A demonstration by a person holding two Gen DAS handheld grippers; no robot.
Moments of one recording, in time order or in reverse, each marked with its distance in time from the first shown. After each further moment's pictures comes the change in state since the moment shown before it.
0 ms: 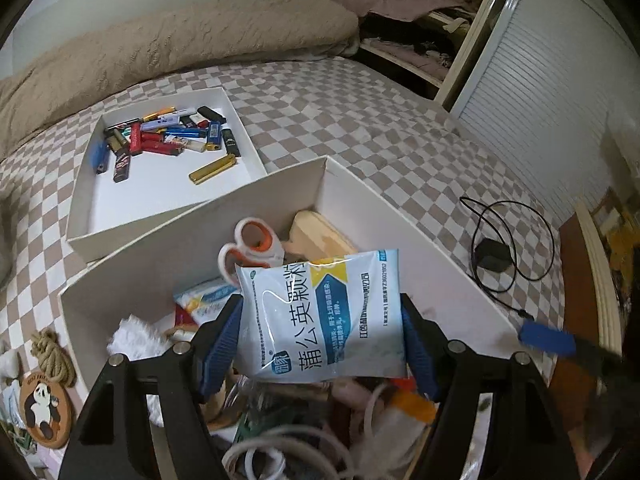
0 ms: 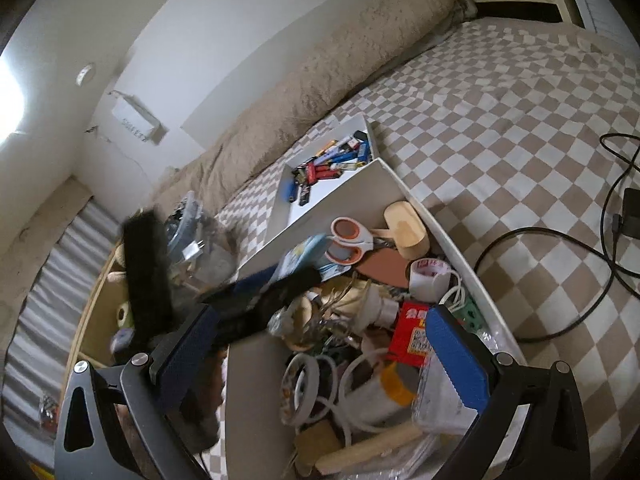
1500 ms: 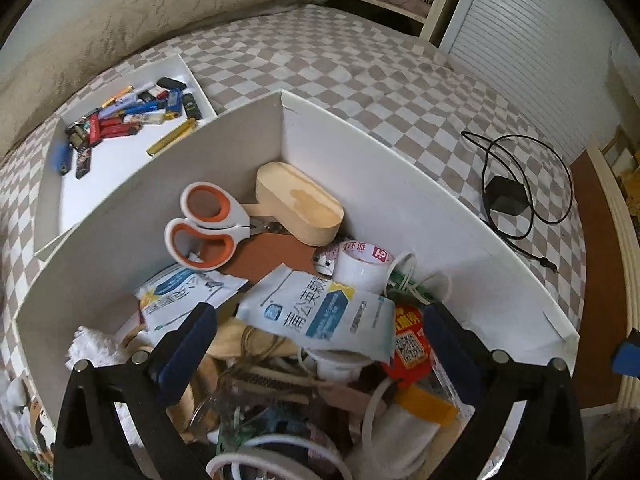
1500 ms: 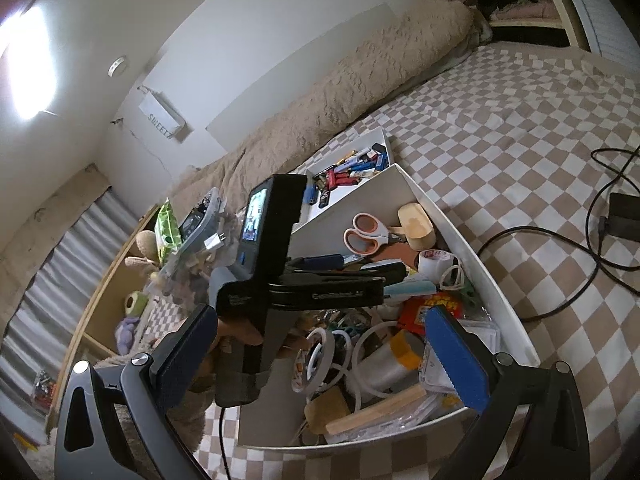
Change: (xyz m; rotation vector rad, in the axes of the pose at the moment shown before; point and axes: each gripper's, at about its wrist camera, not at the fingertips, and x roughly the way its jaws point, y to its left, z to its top) left arm 0.043 -0.028 -0.010 0.135 0.173 0.039; right arm -0.038 0.015 -0.028 -0.062 -0.055 0.025
